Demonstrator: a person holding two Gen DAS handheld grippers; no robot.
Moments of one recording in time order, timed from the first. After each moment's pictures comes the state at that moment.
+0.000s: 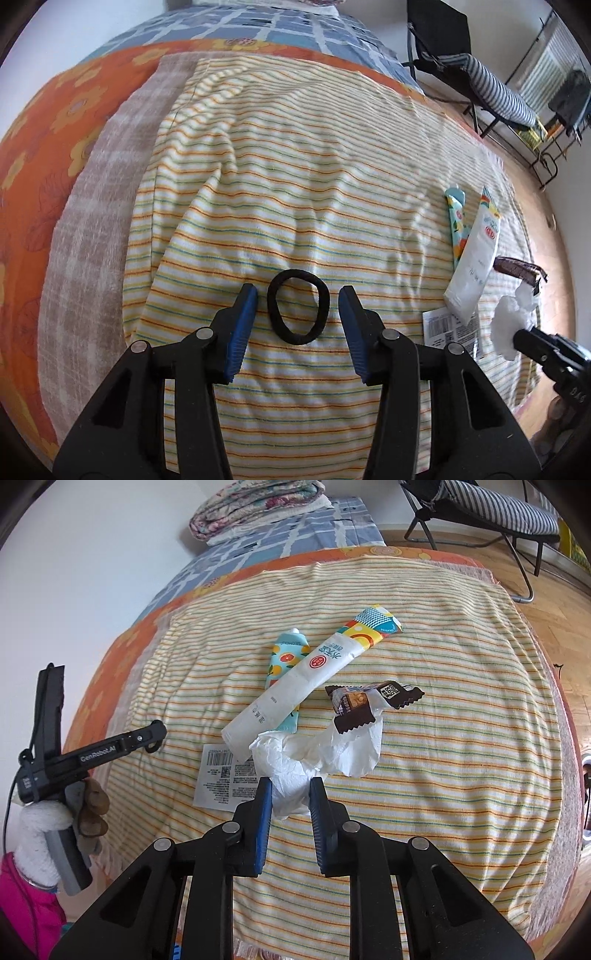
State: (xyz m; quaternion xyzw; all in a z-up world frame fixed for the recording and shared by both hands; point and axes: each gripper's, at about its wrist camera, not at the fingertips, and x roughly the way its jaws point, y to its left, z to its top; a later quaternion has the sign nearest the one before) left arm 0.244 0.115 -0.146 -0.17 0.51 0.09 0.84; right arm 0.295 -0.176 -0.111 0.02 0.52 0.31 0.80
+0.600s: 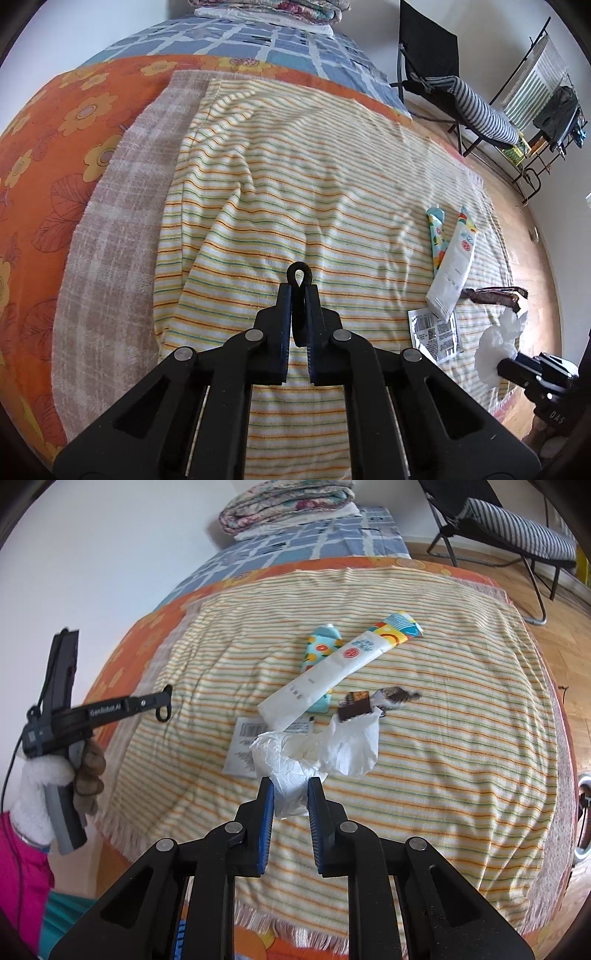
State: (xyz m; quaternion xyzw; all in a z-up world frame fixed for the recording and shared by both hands) left arm 0.219 0.136 -0.121 -0.20 0.48 0.07 0.85; right arm 0.256 -0.174 -0.096 -0.02 0.50 0.35 0.80
